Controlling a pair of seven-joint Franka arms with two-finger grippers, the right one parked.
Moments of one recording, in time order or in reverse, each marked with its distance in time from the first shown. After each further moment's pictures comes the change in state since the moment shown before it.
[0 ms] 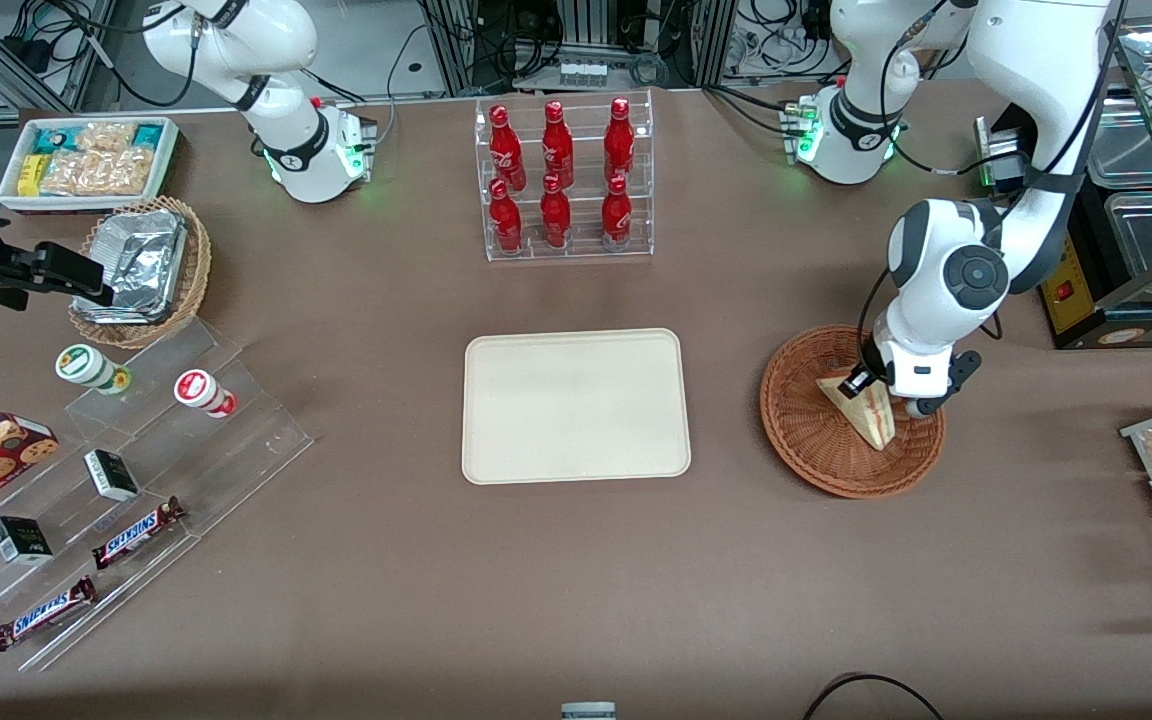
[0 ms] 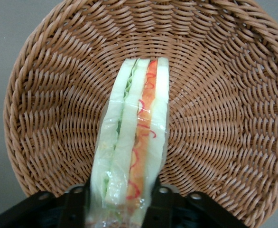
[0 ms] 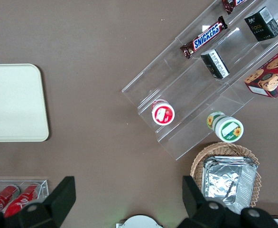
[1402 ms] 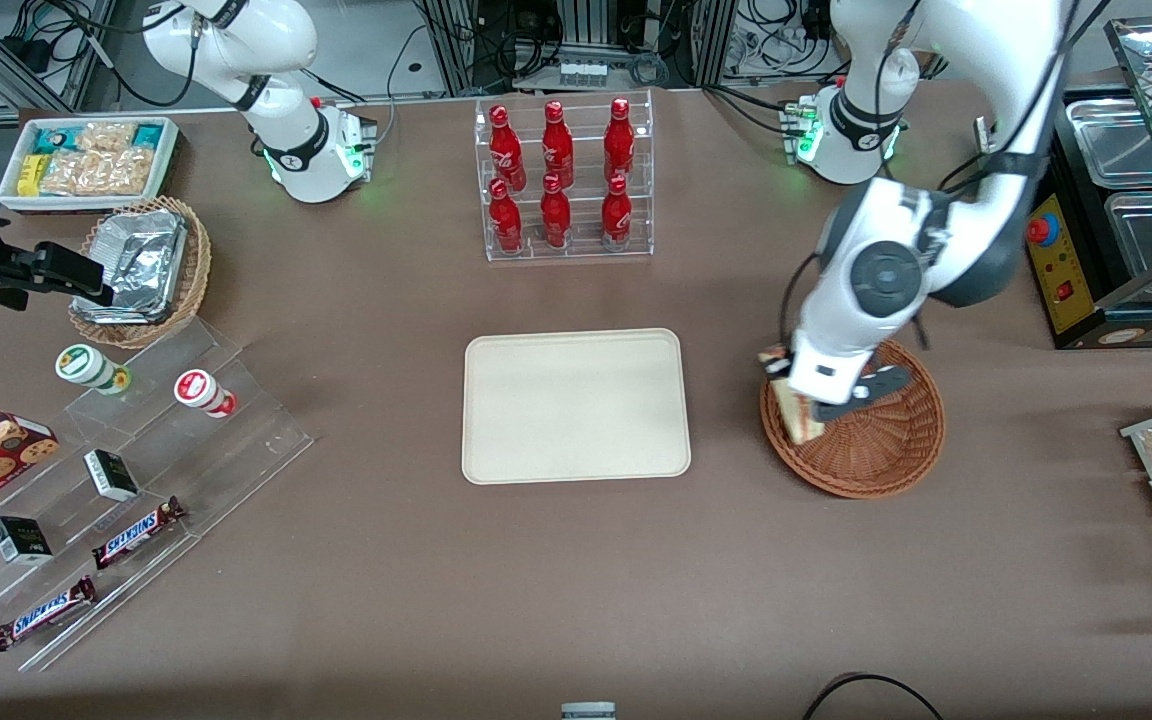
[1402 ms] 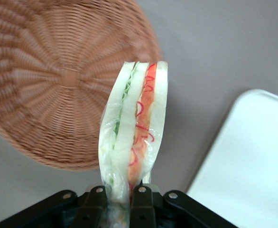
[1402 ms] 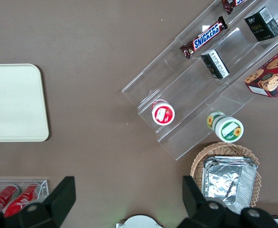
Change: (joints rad) arm -0.235 0.061 -0.036 0.393 0.004 -0.456 0.080
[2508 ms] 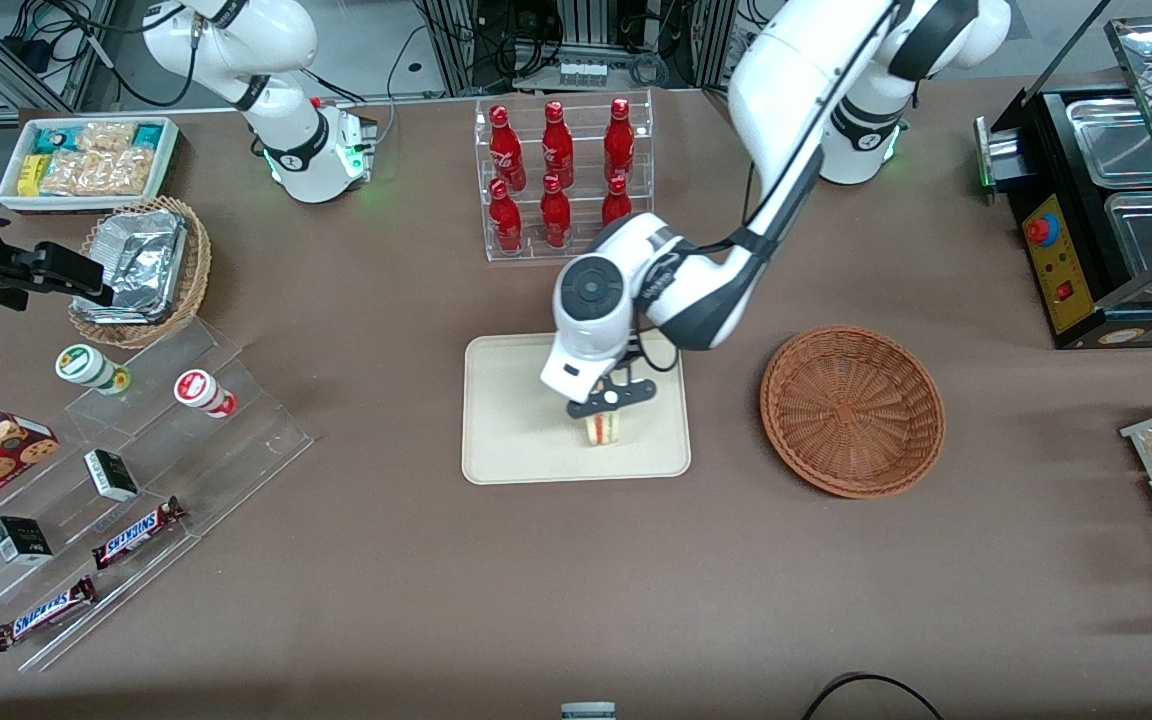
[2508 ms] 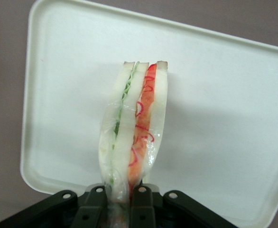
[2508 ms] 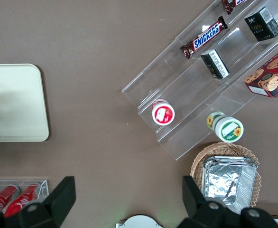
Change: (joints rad) arm -0.382 0.469 -0.001 0.548 -0.001 -0.018 -0.243
